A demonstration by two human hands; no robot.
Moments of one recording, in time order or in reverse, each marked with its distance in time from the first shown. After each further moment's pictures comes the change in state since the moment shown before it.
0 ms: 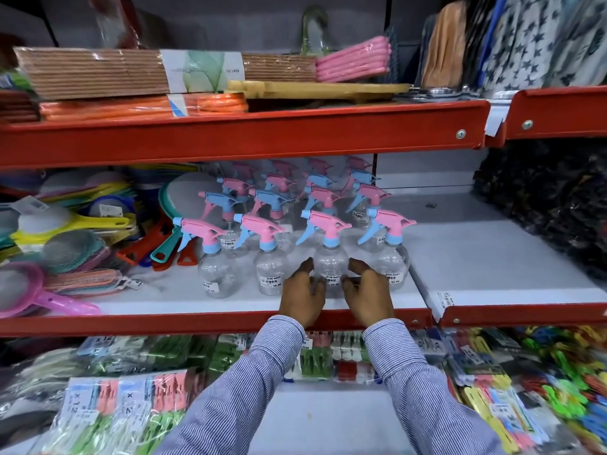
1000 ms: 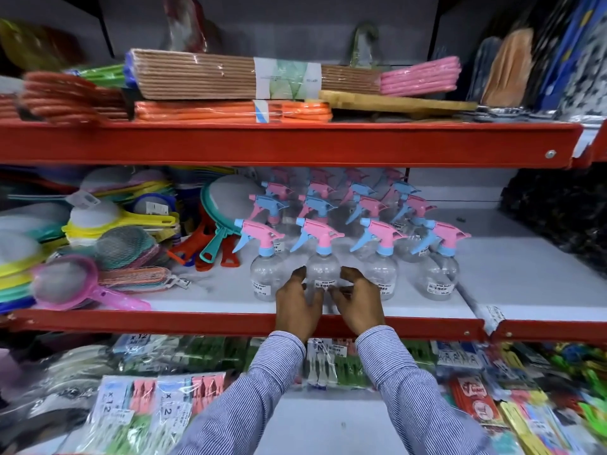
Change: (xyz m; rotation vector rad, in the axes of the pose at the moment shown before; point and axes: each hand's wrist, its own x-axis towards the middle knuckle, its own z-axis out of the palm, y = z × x) left_hand -0.016 -0.061 -0.081 -0.078 0.210 -0.045; right_hand -0.017 -0.063 0.088 0.060 -0.025 -0.074
